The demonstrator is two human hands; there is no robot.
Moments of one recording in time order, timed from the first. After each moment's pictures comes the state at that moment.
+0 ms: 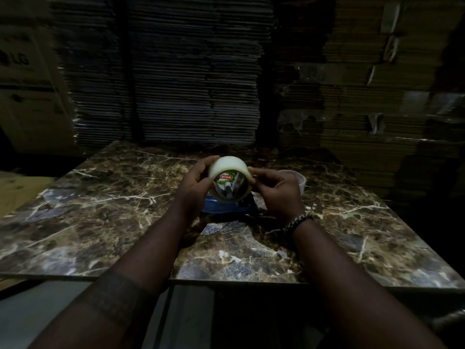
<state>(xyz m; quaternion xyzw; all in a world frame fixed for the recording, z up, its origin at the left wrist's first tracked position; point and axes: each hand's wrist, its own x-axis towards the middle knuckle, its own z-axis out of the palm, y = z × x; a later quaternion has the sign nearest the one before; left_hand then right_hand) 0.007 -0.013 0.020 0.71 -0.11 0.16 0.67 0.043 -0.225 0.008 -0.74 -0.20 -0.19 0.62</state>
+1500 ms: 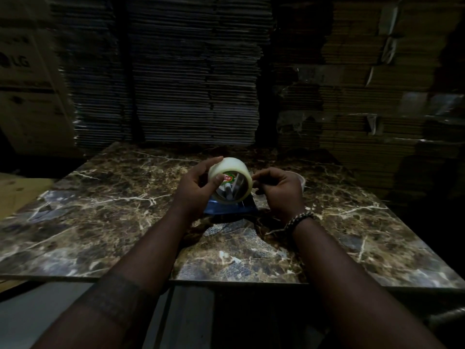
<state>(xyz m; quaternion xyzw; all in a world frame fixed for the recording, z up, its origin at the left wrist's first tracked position) 0.004 -0.014 0.020 0.72 -0.14 0.22 0.64 0.036 -0.228 0.017 -0.76 -0.15 -0.18 0.61</state>
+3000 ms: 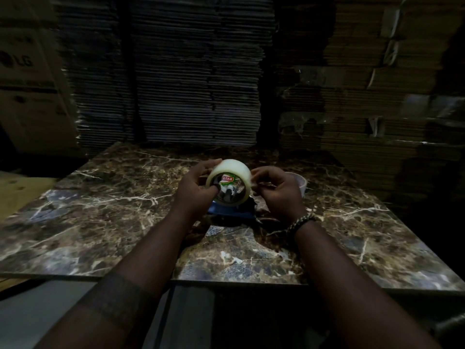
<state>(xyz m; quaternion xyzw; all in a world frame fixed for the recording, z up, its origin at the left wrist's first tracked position) 0.012 -0.007 0.010 0.77 -0.10 0.25 0.58 0.050 -0.229 0.006 -0.74 -0.25 -0.21 0.59</state>
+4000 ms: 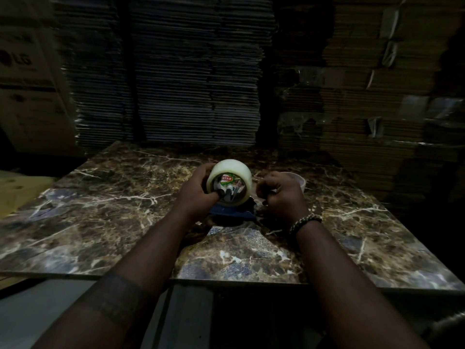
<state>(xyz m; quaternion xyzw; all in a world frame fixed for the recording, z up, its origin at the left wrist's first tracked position) 0.017 -0.003 0.002 0.83 -0.07 0.18 0.52 0.048 -0.246 0.007 -0.84 -0.24 -0.23 0.42</state>
